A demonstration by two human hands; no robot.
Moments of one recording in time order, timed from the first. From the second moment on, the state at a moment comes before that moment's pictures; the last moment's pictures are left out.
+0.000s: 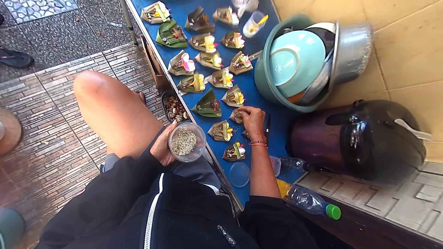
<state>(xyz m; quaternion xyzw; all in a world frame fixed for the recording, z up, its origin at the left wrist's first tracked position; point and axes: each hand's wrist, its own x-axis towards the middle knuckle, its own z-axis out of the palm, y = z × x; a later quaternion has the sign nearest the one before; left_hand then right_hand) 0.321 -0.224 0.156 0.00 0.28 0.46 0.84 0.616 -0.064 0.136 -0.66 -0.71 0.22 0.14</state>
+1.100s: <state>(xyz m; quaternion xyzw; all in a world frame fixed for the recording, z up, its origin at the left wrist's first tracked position) 0.324 -0.222 0.155 0.00 0.30 0.45 0.84 0.678 -0.098 0.151 -0.75 -0.62 0.24 0.08</state>
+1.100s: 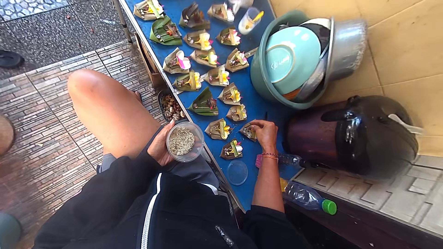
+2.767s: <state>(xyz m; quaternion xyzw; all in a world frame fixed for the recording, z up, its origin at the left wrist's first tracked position) 0.327 -0.225 0.151 0.02 0.31 0.48 0.82 0.463 -0.208 0.197 -0.35 -0.90 0.19 0.18</state>
